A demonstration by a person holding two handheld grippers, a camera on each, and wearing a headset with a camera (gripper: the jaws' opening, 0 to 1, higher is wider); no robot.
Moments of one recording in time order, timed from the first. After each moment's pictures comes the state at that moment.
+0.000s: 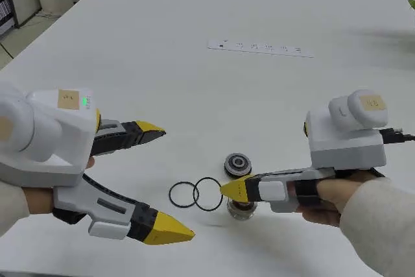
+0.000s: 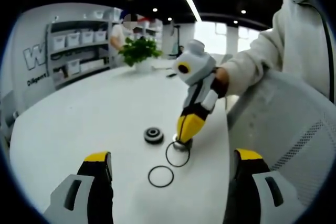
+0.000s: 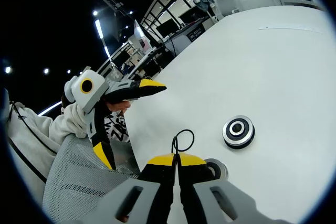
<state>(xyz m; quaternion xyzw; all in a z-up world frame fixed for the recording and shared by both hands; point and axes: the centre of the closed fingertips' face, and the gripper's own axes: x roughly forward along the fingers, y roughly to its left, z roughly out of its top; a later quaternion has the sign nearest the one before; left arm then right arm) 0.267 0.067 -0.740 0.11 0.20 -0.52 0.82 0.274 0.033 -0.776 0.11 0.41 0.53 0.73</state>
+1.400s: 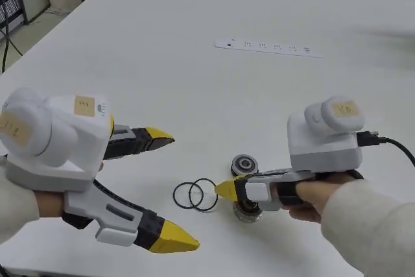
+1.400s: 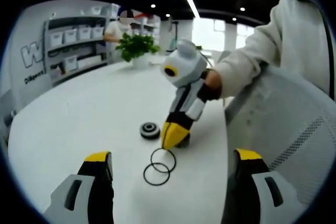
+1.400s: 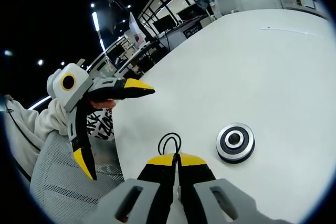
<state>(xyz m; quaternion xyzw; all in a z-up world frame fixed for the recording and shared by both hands) 0.262 0.066 -0.749 0.11 0.21 -0.53 0.81 0.294 0.045 -0.799 0.07 0.41 0.52 0.75</state>
